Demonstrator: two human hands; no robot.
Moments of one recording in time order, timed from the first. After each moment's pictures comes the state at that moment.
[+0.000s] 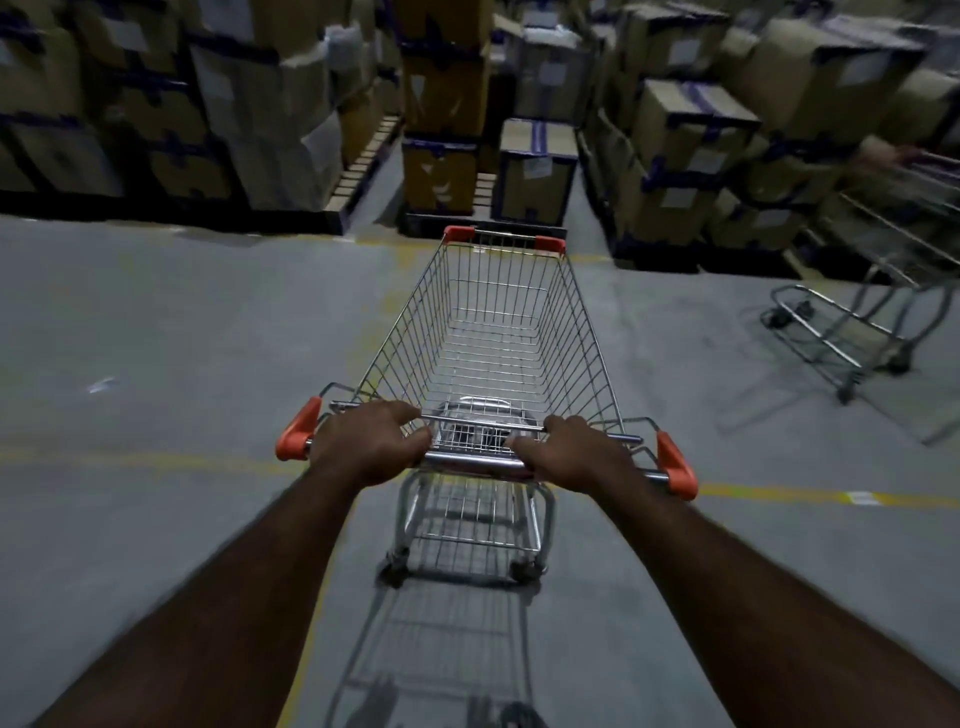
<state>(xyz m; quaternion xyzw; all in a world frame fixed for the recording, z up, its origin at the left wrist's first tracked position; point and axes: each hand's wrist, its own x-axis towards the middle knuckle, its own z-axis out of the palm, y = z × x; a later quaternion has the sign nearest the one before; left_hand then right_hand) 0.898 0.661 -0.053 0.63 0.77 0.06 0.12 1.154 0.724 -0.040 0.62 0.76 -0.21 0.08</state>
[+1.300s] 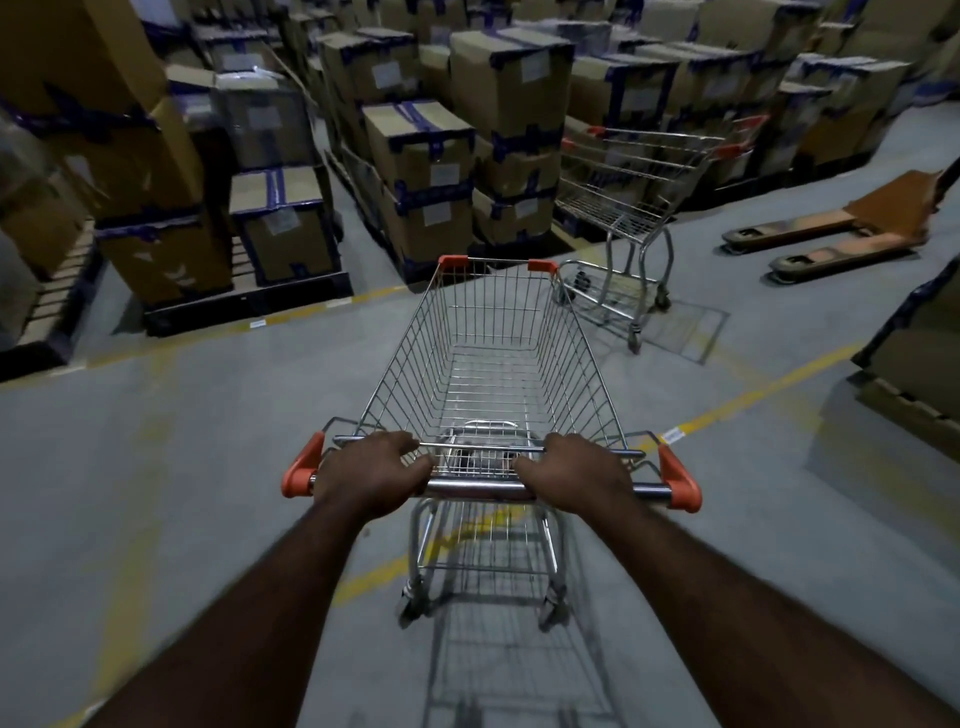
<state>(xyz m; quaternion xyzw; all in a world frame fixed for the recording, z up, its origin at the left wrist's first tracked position) 1.282 0.947 -0.047 0.78 0.62 0.04 0.12 1.532 0.896 -0.039 0.78 0.60 -0.18 -0.02</state>
